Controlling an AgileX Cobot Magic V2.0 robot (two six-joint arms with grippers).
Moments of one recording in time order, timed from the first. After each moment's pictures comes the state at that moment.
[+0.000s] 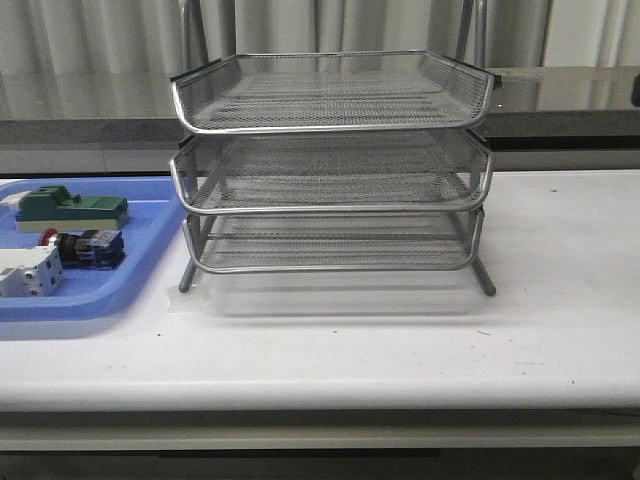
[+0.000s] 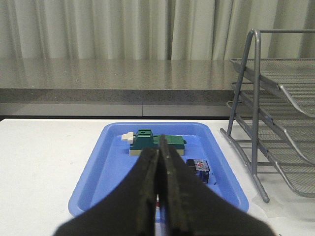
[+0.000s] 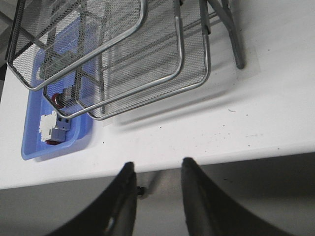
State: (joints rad) left arm -0.02 -0.01 0.00 0.09 0.04 -0.13; right arm 0.07 0.88 -0.58 0.78 0.54 -0.09
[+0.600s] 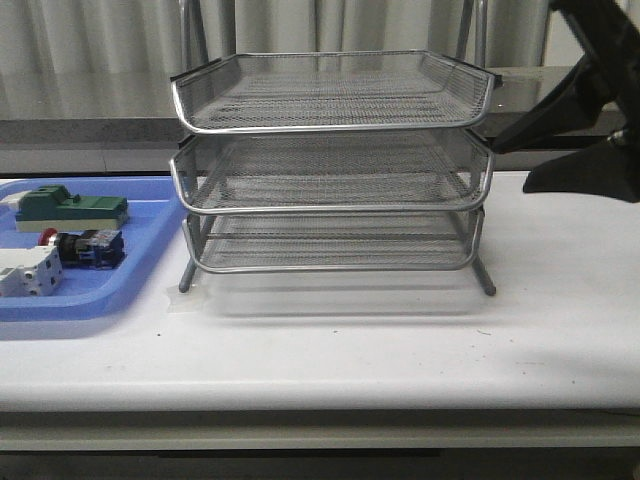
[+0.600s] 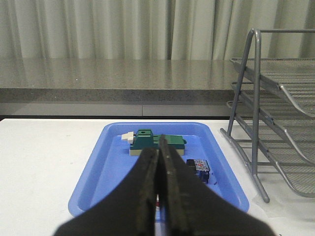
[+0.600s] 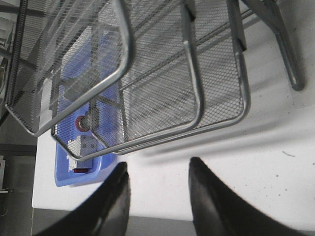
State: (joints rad) left arm -0.02 -0.01 0.00 0.09 0.04 -0.13; right arm 0.07 1.36 -0.58 1.72 0.50 -0.97
